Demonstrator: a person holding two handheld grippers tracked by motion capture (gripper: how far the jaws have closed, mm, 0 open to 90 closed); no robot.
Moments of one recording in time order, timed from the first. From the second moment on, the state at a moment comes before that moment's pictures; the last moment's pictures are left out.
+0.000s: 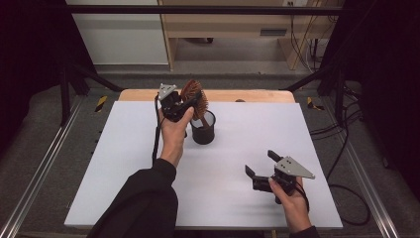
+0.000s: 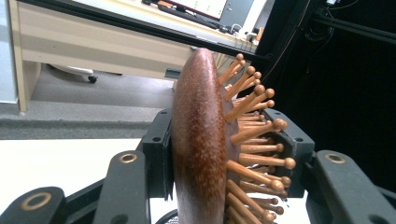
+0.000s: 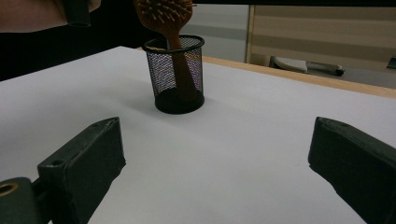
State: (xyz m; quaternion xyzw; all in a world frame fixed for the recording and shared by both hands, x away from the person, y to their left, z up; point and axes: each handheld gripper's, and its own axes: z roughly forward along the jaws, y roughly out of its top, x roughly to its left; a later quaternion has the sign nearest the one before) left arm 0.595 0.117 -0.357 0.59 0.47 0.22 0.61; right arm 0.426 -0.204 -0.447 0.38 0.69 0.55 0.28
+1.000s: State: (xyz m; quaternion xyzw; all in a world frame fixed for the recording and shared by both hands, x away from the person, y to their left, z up) left arm 0.598 0.117 -0.360 0.59 0.48 0.22 0.61; right arm 0.426 -0.205 -0.447 0.39 0.69 0.55 0.28
